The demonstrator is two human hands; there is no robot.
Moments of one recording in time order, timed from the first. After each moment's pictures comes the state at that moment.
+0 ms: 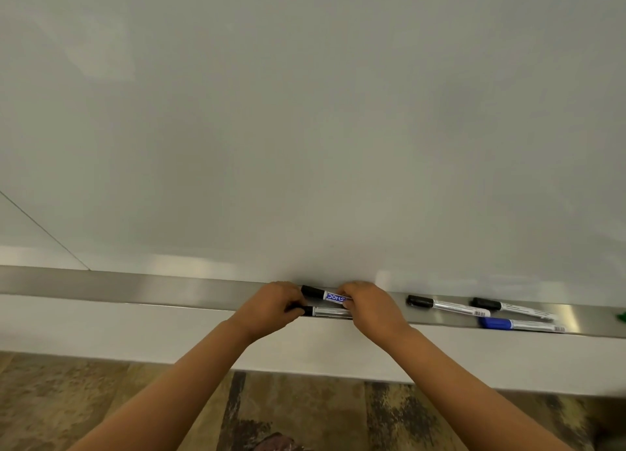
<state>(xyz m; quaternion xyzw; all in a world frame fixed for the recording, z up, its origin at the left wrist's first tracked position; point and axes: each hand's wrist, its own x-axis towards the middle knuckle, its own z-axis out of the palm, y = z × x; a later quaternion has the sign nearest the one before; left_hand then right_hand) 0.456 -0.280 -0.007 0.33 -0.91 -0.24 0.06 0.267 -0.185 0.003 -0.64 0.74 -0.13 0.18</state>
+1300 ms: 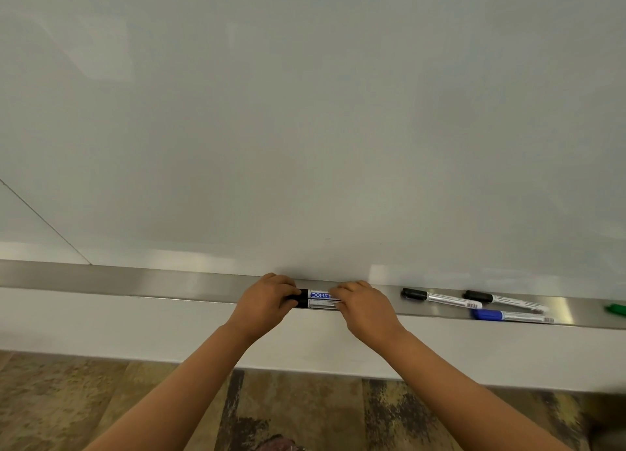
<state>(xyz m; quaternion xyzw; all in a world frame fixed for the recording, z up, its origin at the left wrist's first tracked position) 0.464 -0.267 -0.015 0.38 -0.90 -0.18 0.13 0.274 -0.172 -0.007 -0.68 0.71 -0.11 0.11</state>
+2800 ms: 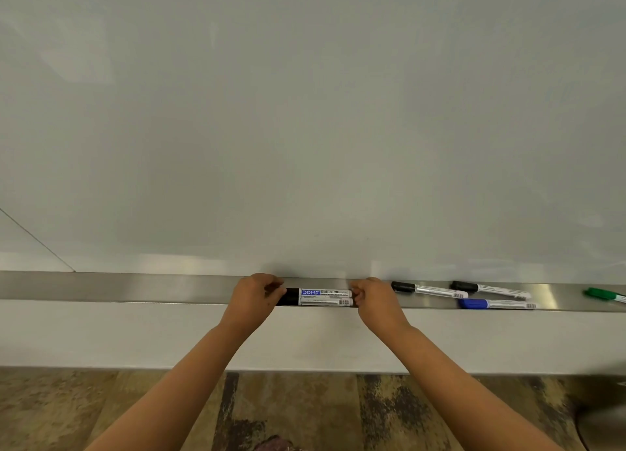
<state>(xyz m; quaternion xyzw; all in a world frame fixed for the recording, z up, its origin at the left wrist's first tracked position) 0.456 -0.264 -0.008 0.52 -0.77 -0.32 0.20 0.254 -0.162 -0.004 -0.53 0.80 -0.21 0.20</state>
